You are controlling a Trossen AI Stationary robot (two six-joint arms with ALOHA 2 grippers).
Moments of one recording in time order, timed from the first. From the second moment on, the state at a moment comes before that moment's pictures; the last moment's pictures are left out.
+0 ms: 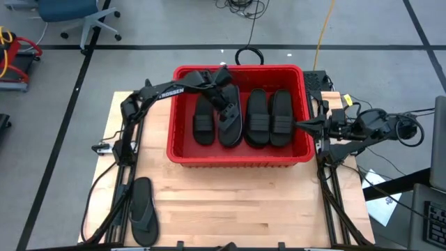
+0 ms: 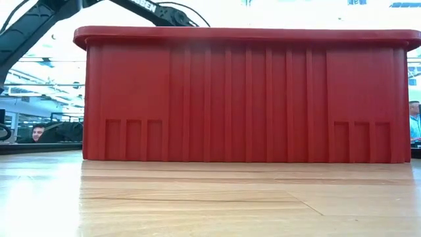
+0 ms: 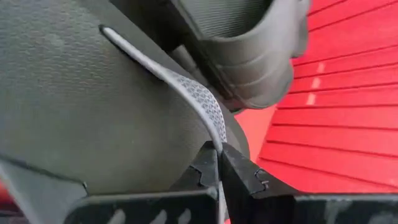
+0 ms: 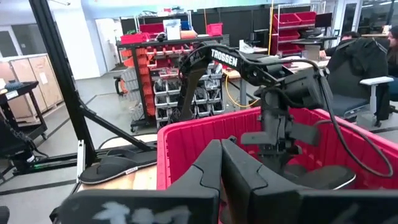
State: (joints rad) left arm 0.51 2.06 1.85 -0.86 0.55 -0.26; right arm 0.29 0.51 0.93 -0.37 0.45 0.12
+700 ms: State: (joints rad) left arm 0.49 2.09 1.85 -0.69 0.59 -0.22; right arm 0.29 0.51 0.93 -0.41 0.45 0.14
